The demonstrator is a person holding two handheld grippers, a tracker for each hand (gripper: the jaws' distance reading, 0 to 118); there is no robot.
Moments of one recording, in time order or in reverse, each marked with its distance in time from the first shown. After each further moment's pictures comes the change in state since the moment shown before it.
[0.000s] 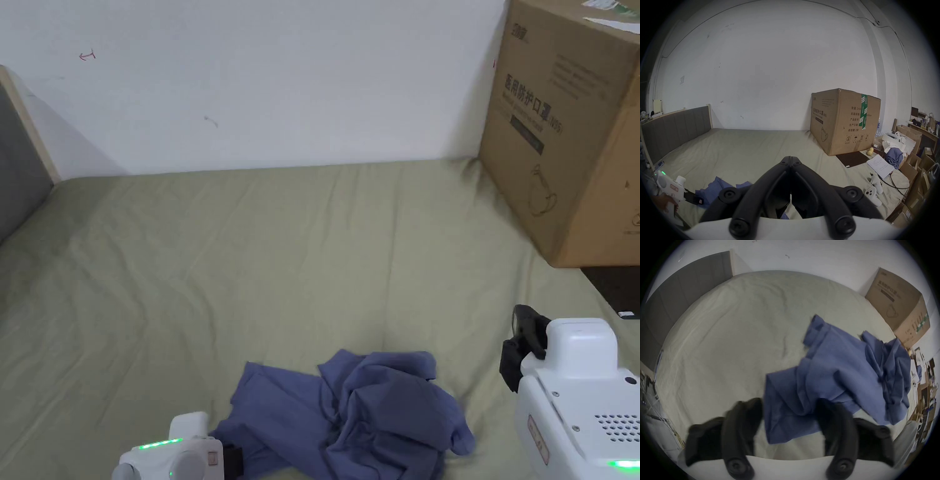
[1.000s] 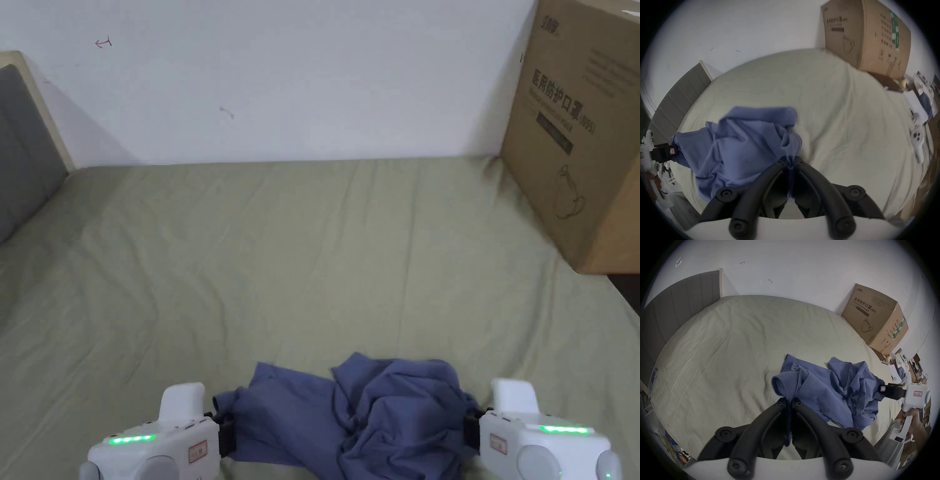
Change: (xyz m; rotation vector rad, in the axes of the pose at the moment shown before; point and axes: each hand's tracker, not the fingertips) left arm -0.013 0.026 0.068 0.220 -0.170 -0.038; right arm -0.004 -0.115 -0.117 -0.644 0.163 -0.102
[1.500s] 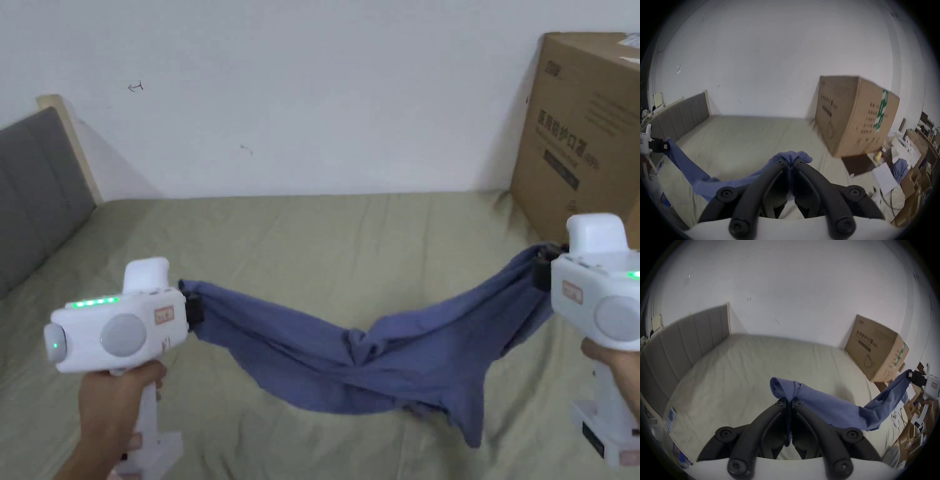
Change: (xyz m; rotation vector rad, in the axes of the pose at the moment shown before) left arm -0.007 0.182 0.082 0.327 0.076 -0.044; right arm 0.002 0.200 0.130 0.483 -0.127 0.143
